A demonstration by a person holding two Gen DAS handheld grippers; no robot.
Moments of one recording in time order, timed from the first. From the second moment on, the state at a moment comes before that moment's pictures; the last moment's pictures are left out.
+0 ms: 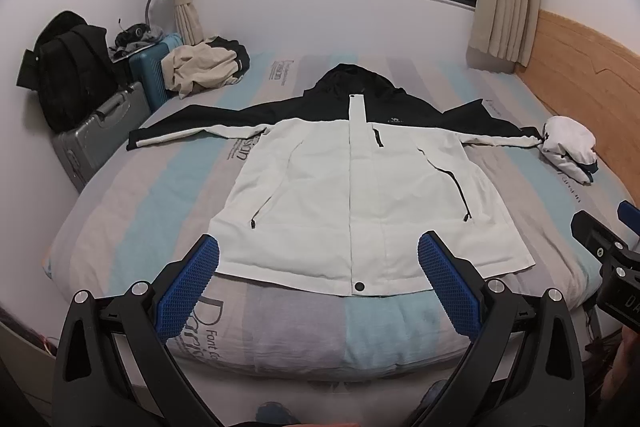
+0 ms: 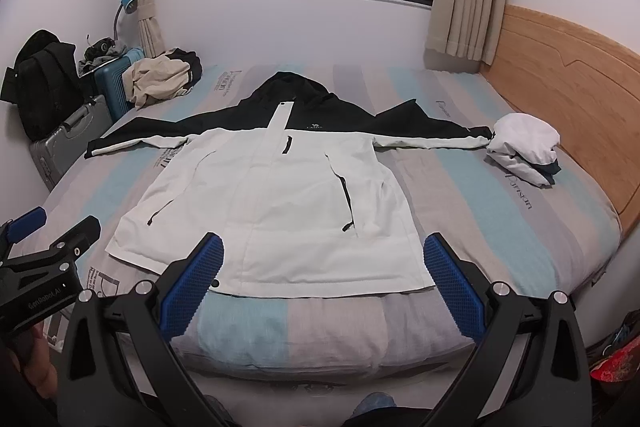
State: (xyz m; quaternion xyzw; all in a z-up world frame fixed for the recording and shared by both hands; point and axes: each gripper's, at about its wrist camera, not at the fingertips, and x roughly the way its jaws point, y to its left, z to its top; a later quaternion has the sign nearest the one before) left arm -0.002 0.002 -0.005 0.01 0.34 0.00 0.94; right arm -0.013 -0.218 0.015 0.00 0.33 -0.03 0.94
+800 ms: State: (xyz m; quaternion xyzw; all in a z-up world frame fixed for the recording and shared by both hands) left arm -0.003 -0.002 0.000 0.01 0.34 0.00 0.94; right arm -0.019 -0.215 0.019 0.01 0.33 -0.02 0.94
